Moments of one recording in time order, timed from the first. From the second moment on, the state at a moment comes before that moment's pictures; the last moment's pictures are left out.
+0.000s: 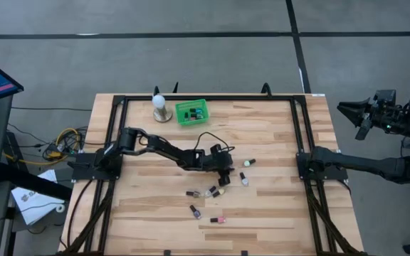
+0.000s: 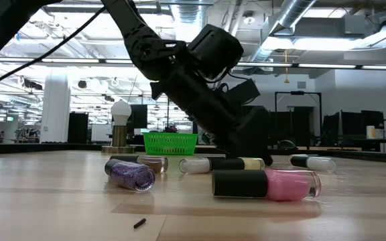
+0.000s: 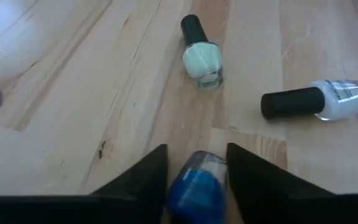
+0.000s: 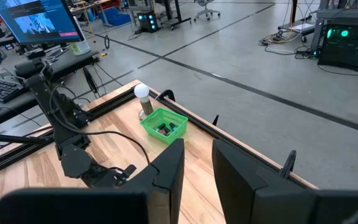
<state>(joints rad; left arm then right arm) -0.04 2.27 1.29 0.24 -0.24 -0.18 -0.42 0.51 1.58 -1.36 0.18 0.24</state>
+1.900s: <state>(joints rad) 0.51 1.74 0.93 0.14 -0.23 0.19 -0.42 0.51 1.58 -1.23 0.27 0.24</state>
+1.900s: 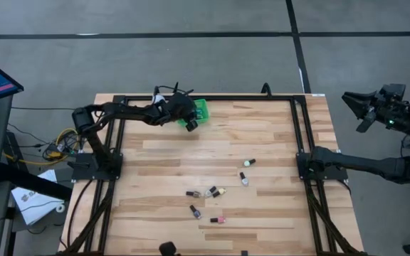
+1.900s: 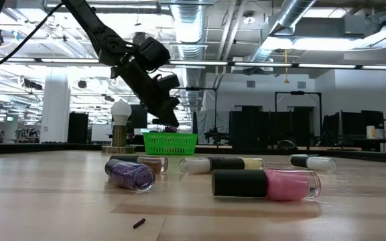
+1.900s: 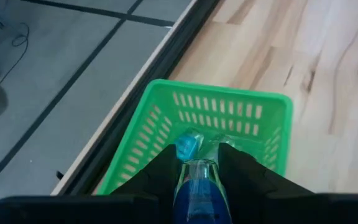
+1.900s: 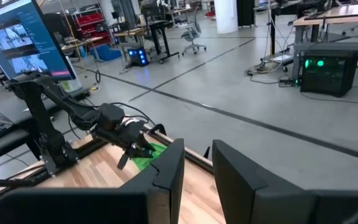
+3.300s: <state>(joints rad) 0.41 1.49 0.94 0.14 -0.16 0.18 -0.42 0.53 1.54 -1.26 0.24 0.24</state>
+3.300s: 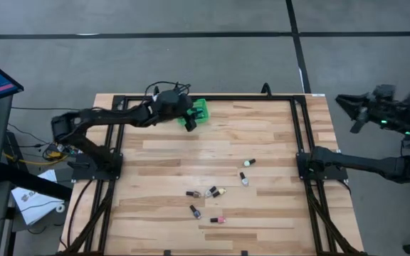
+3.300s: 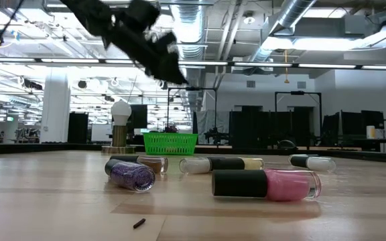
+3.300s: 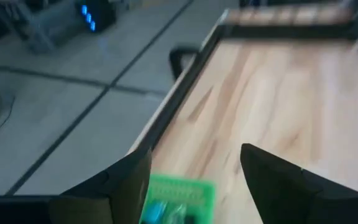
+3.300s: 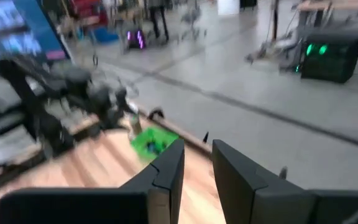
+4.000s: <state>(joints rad) 0.26 1.05 0.94 0.09 -0.34 0.14 -0.40 0.84 0.93 -0.93 -0.11 -0.19</state>
